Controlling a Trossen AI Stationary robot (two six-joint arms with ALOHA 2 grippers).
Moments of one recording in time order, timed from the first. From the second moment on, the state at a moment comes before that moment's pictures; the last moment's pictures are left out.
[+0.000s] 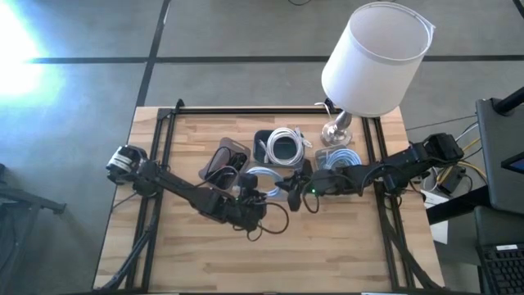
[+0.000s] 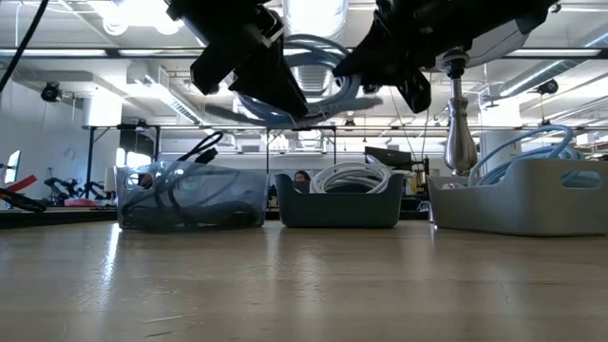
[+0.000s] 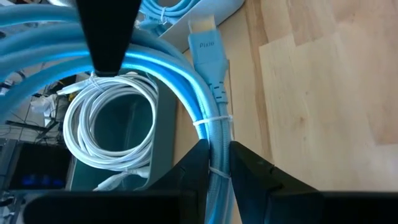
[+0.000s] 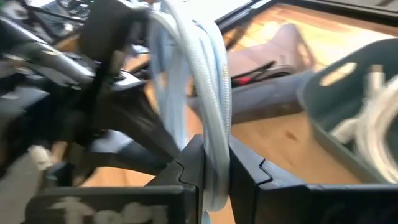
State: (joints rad) left arm -0.38 1.71 1.22 -0.36 -0.71 0.10; right arm 0.21 1.44 0.77 0.25 0.39 0.64
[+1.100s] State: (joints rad) left arm -0.38 1.71 1.09 -0.35 -0.71 -0.14; right arm 0.21 1.11 0.90 -0.81 0.66 1.01
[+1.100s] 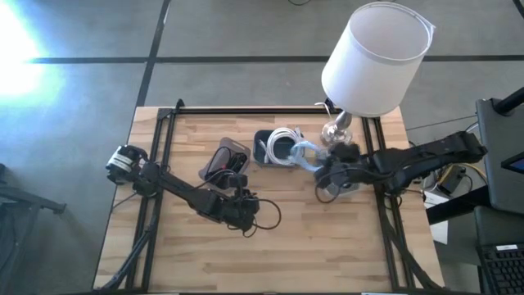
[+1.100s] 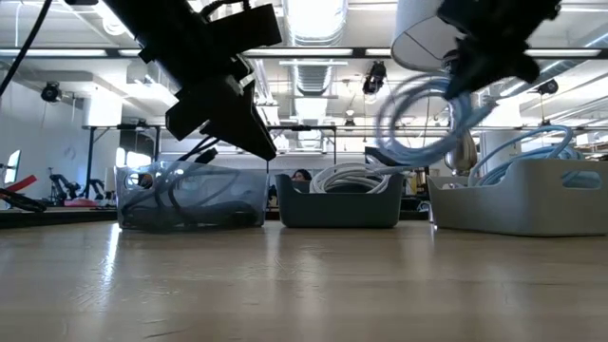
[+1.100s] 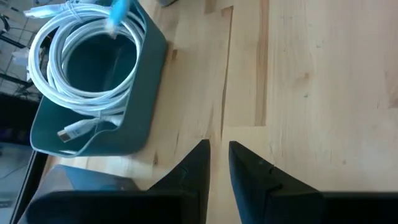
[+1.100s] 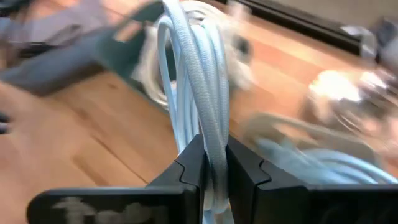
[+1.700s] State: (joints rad) left arm -0.38 1.71 1.07 -0.35 -0.71 -0.20; right arm 0.25 0.89 0.88 -1.16 0.66 1.26
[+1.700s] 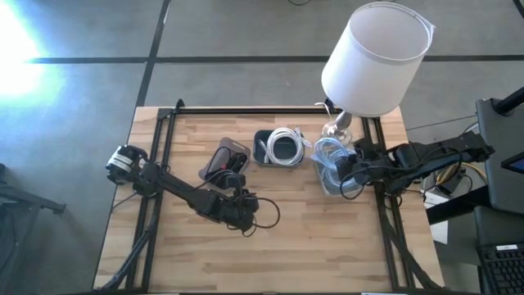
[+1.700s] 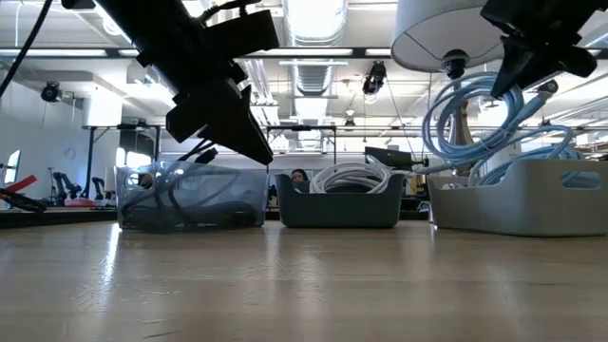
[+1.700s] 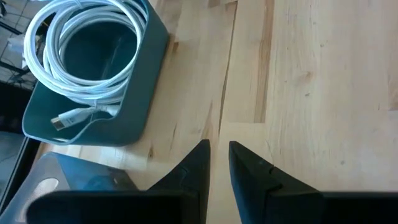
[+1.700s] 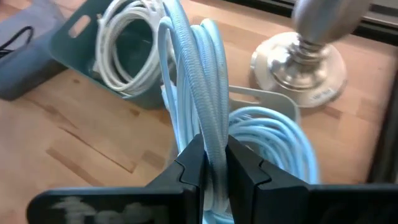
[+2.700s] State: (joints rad) left arm -0.38 1.71 1.07 -0.35 -0.71 -0.32; right arm 0.25 1.04 0.83 -1.27 0.48 1.37
